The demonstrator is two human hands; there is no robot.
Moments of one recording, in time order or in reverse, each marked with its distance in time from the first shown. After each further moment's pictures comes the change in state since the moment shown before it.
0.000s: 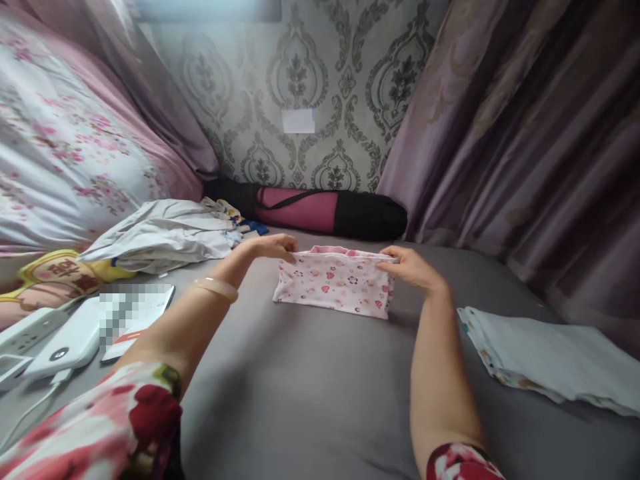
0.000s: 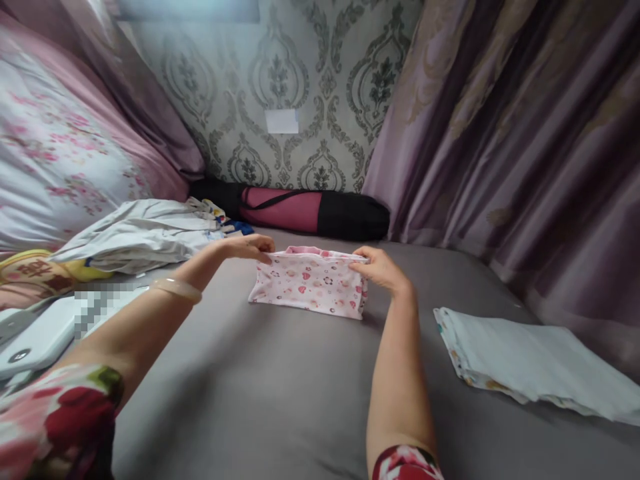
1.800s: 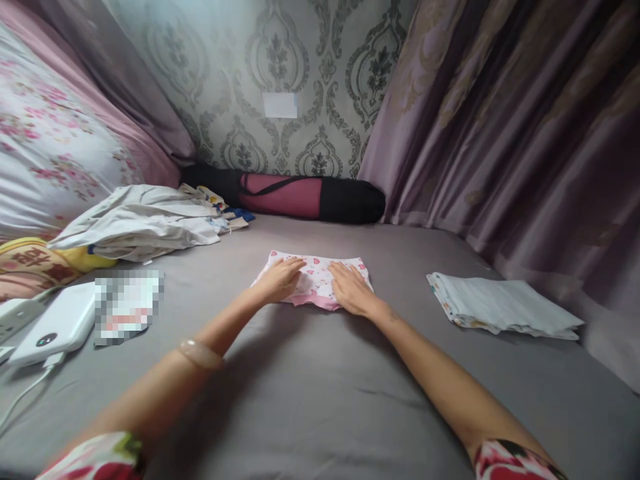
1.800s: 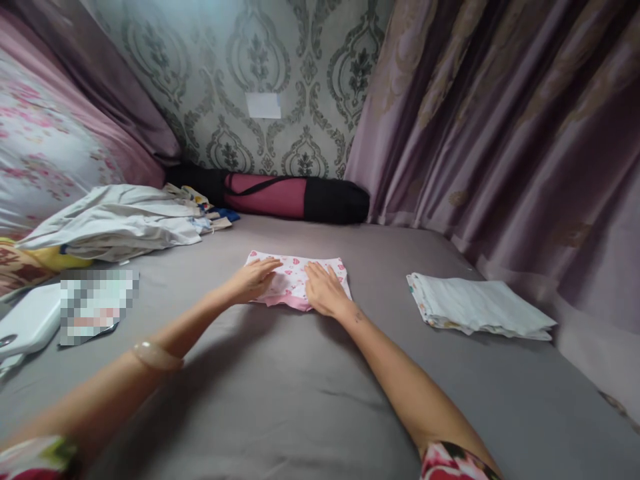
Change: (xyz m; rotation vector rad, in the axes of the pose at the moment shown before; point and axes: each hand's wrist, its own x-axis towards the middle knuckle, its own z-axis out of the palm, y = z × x) left_hand -0.061 0.038 0.134 0.301 0.326 0.137; right_hand -0.076 -0.008 0.124 -0.697 -0.103 -0.124
